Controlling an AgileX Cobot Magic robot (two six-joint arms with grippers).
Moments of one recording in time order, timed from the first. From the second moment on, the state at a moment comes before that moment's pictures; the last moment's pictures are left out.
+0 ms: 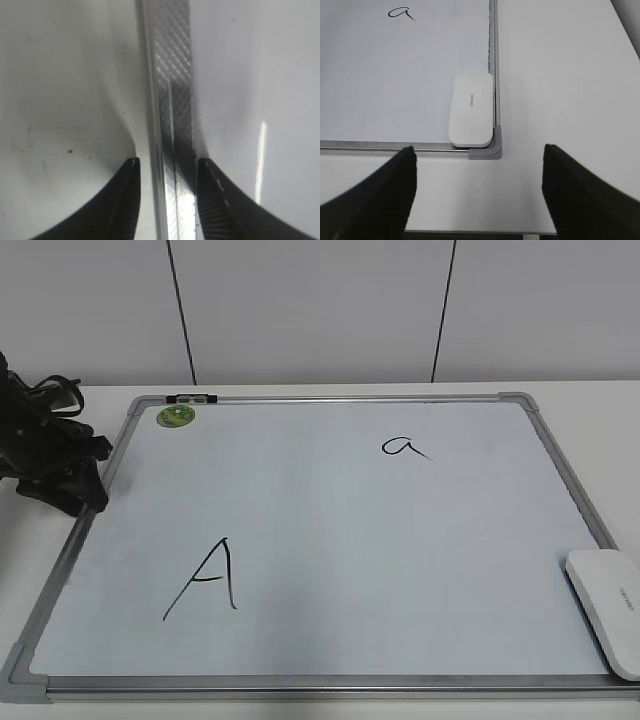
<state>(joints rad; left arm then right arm) 0.03 2.20 -1.54 -0.34 0.94 0.23 0.00 -0.02 -0.49 0.00 1.14 -0.06</state>
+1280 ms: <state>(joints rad) 0.06 2.21 -1.55 -0.39 0.97 0.24 0.00 -0.02 -0.49 0.00 1.14 -0.06</state>
